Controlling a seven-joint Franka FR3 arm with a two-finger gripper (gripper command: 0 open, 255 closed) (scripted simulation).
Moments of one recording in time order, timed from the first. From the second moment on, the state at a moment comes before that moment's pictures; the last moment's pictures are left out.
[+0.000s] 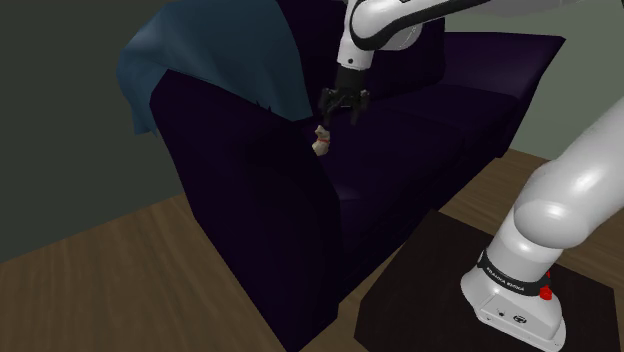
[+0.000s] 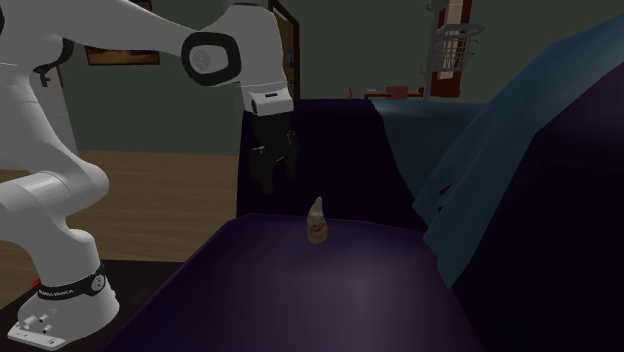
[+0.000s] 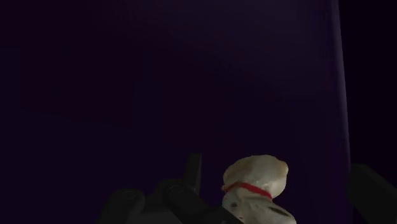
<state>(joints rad) -0.08 -0.25 0.10 -2.15 0.14 2.01 0.38</state>
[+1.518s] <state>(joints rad) -0.11 -0.02 0.09 -2.07 0.21 2.20 0.51</state>
